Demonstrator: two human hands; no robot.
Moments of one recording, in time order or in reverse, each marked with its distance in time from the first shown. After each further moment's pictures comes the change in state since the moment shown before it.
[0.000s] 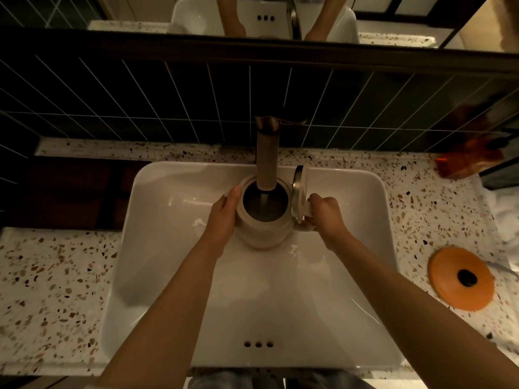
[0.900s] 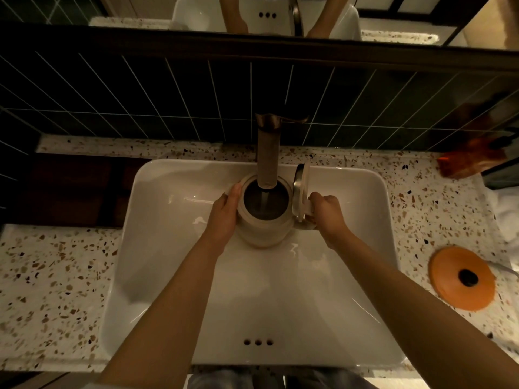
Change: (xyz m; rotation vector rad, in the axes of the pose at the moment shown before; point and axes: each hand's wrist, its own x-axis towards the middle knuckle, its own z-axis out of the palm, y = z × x) left_hand 0.001 -0.001 0.001 0.035 0.005 0.016; right_hand 0.011 0.009 0.002 -0.051 0.030 -0.007
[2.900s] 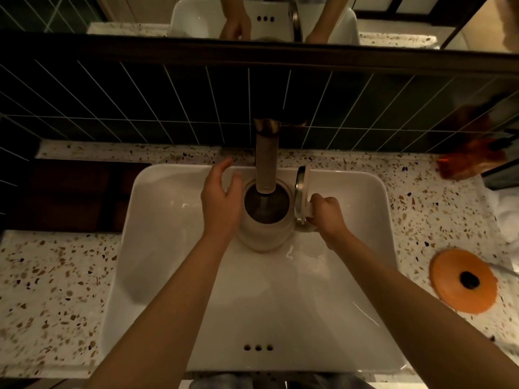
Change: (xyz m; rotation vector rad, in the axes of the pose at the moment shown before) left_hand 0.006 0.030 0.010 0.168 0.309 0.440; right_hand -0.003 -0.011 -0.003 0.051 -0.004 0.015
